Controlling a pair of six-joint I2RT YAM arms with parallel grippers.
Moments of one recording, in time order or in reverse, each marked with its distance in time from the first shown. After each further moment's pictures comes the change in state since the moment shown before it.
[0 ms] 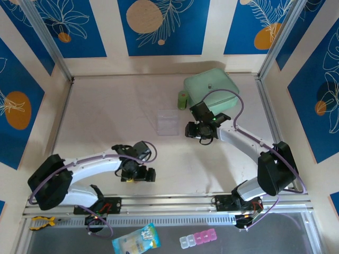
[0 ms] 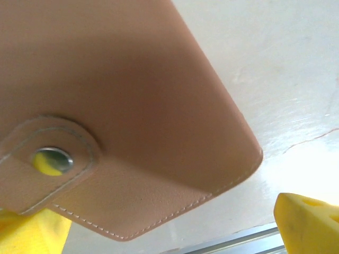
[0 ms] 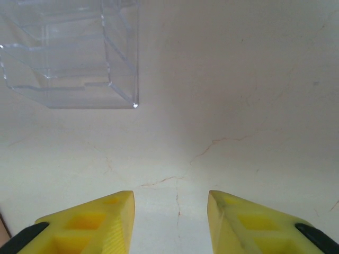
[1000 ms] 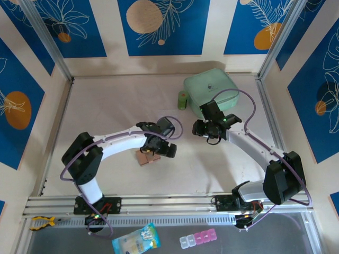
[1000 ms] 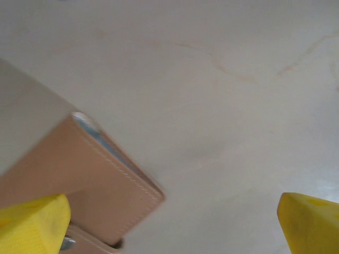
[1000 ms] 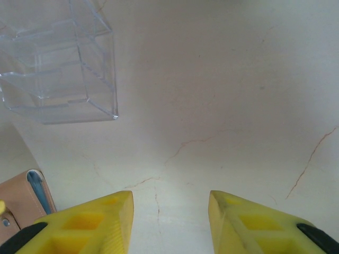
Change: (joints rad) left arm 0.037 0.374 0.498 0.016 -0.236 0.249; right arm -0.078 -0.101 -0.038 -0.029 0.000 -0.008
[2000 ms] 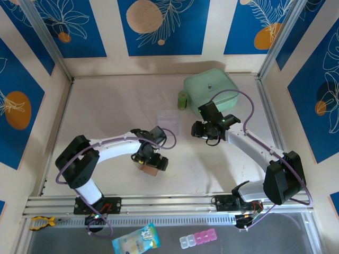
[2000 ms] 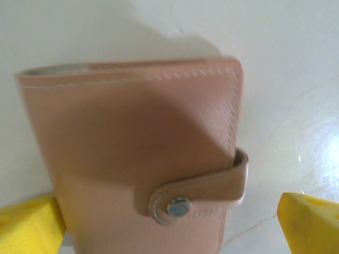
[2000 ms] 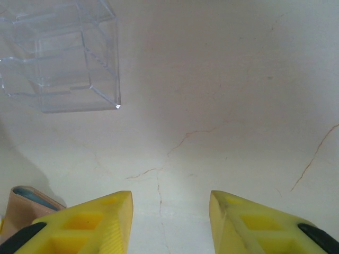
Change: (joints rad) left arm -0.018 -0.068 -0.175 -0.059 0.142 0.068; right arm 0.026 0.000 0.002 -0.018 -0.003 0.002
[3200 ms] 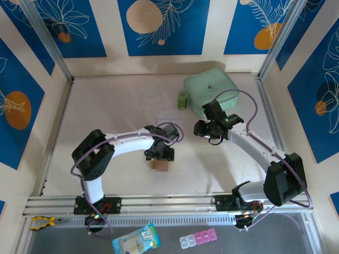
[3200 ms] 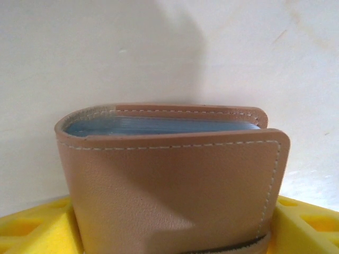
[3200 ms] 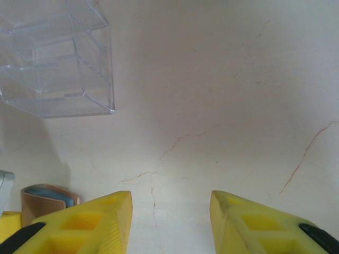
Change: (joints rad) left arm -0.050 0.175 0.192 0.025 -0.104 -0.362; right arm -0.054 -0.017 -0.013 0.004 -0.029 -0.028
